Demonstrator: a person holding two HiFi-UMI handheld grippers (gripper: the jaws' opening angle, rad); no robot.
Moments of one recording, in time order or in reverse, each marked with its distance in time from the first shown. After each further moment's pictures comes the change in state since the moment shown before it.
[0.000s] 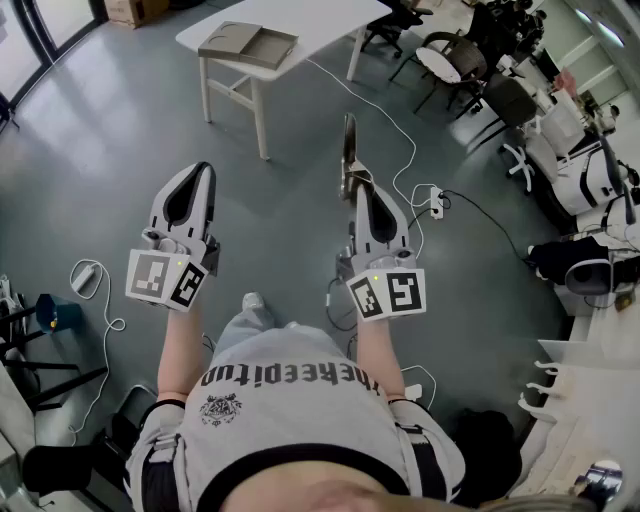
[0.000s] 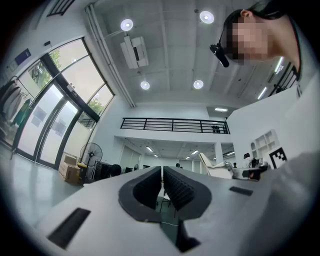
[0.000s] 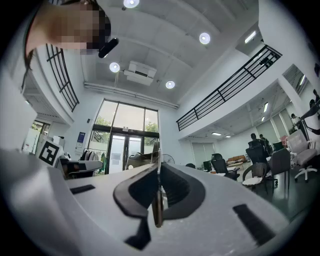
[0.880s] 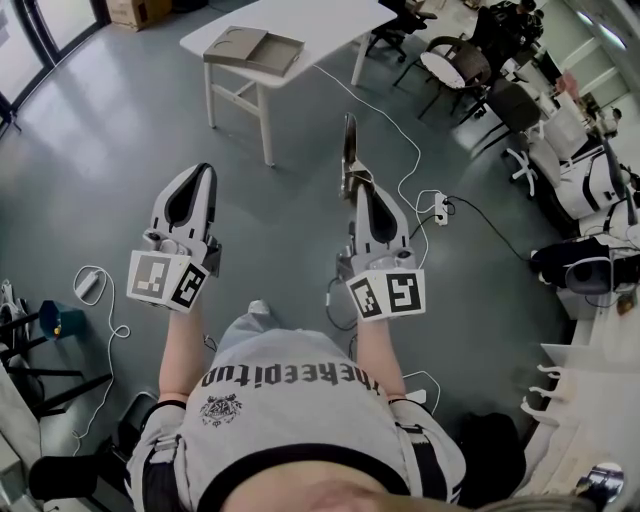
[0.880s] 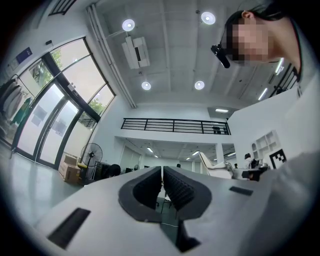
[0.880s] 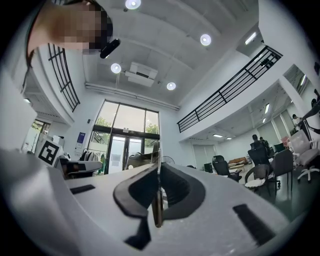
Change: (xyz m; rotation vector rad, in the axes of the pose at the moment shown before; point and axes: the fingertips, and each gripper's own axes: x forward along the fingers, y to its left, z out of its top) left arm 0.018 0.036 0.001 -0.006 -0.008 -0.004; right arm 0.039 0.010 -0.006 -0.011 -0.024 0.000
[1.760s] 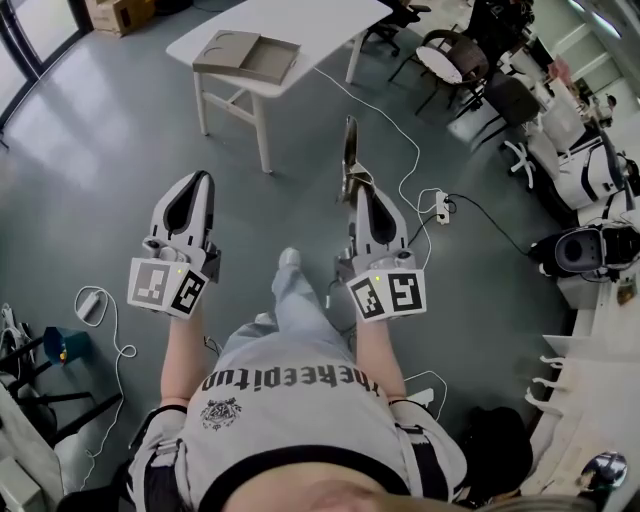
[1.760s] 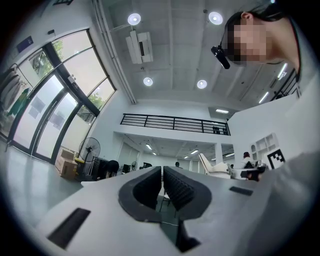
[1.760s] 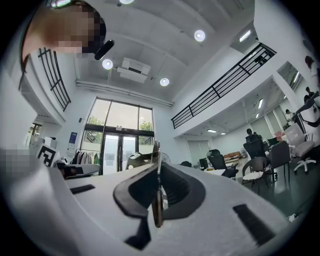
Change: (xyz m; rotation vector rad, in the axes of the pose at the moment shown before) left arm 0.061 0.071 -0.031 -0.034 0.026 -0.029; right arm 0.081 -0.015 -0.043 0.048 0.032 -0.065
